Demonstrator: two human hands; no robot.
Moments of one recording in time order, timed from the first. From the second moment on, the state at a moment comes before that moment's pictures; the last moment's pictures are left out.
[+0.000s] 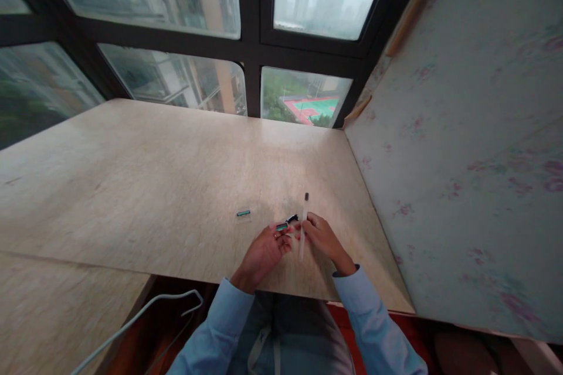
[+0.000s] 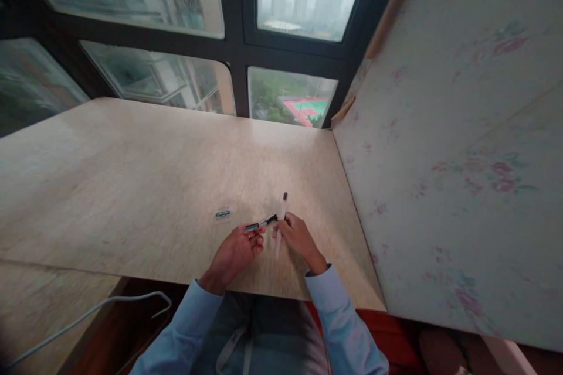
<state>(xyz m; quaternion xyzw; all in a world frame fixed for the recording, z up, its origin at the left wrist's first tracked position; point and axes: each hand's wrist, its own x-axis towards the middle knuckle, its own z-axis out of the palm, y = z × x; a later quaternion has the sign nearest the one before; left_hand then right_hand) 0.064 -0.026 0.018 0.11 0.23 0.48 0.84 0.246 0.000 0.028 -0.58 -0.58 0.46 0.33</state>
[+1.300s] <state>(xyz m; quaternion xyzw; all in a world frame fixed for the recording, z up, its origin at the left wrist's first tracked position) 0.078 -0.022 -0.007 0.19 0.20 0.47 0.84 0.250 -0.080 0.059 -0.50 -0.72 0.30 0.38</state>
